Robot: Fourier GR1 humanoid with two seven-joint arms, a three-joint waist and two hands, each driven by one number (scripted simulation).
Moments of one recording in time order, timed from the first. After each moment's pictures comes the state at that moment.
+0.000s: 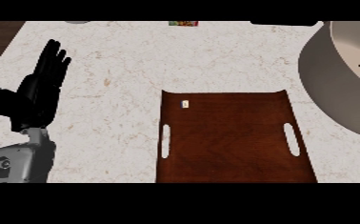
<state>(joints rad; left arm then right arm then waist) -0.23 0.19 0.13 -1.62 0.07 0.10 0.23 -0.64 -0.56 -0.77 -0.75 0.47 -0.03 -0.25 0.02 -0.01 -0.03</state>
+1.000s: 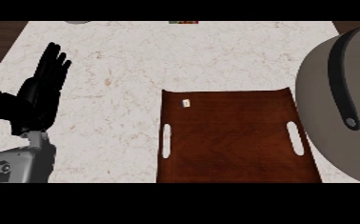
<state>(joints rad) -0.21 0.18 0.13 -1.65 0.06 0.10 0.24 -0.45 -0.92 -0.95 -0.36 0.24 0.32 -0.55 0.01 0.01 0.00</state>
